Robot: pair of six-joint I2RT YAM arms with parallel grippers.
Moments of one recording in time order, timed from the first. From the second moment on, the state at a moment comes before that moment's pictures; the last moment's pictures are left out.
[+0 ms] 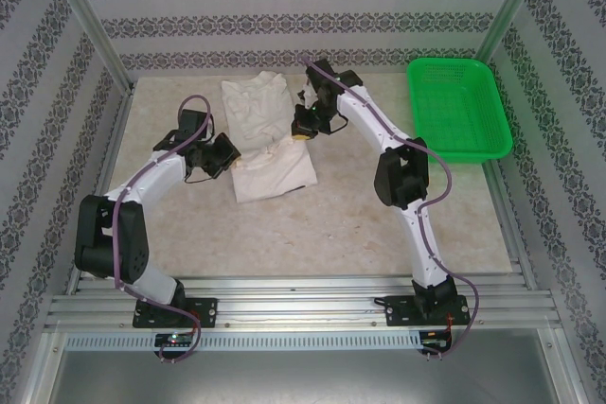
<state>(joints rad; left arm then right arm) -0.12 1.56 1.06 -0.42 0.37 -0.92 0.44 2.43 2.39 -1.19 -0.52 0.47</state>
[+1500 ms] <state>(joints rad) -0.06 1.72 1.33 -0.36 0.39 -0.85 0.35 2.37 2.24 -0.89 -0.56 0.62</state>
